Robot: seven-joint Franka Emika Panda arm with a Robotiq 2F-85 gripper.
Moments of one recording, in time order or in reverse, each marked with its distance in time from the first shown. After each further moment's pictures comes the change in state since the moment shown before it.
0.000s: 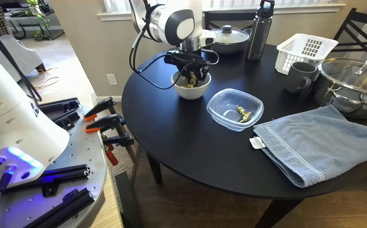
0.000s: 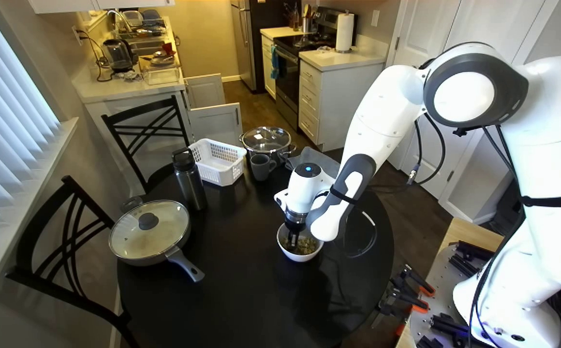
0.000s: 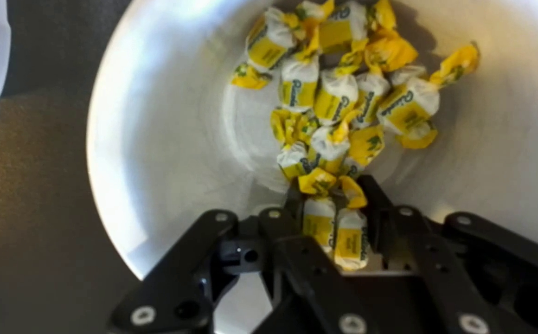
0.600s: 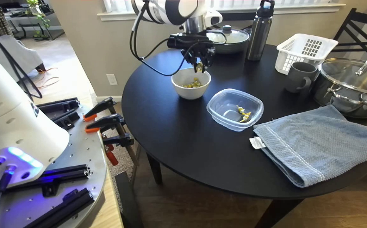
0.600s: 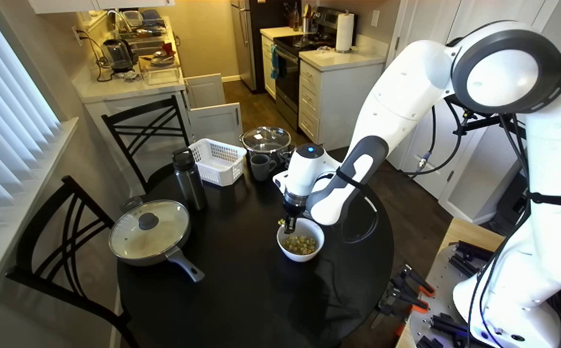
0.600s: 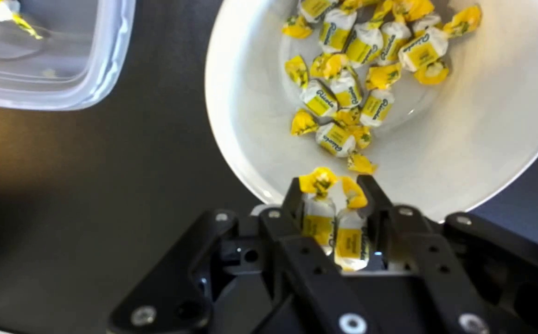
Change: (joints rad) arm -0.001 -0.145 -0.016 -0.035 0.000 -0.047 0.000
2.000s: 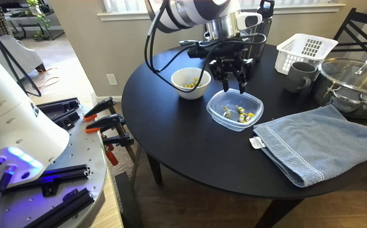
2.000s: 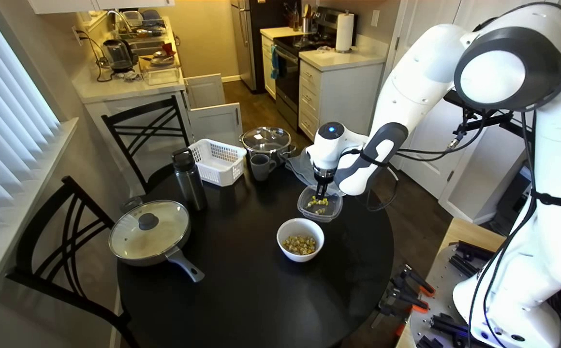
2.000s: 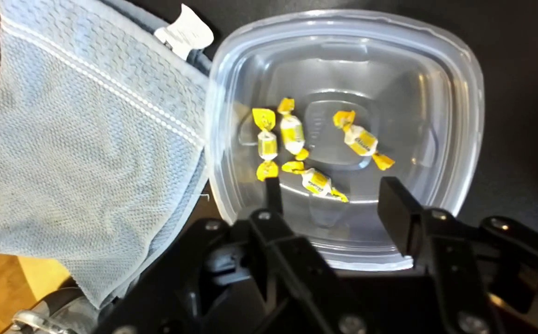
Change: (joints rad) arm 0.113 -0.052 -0.412 -0.026 -0.293 -0.064 0.268
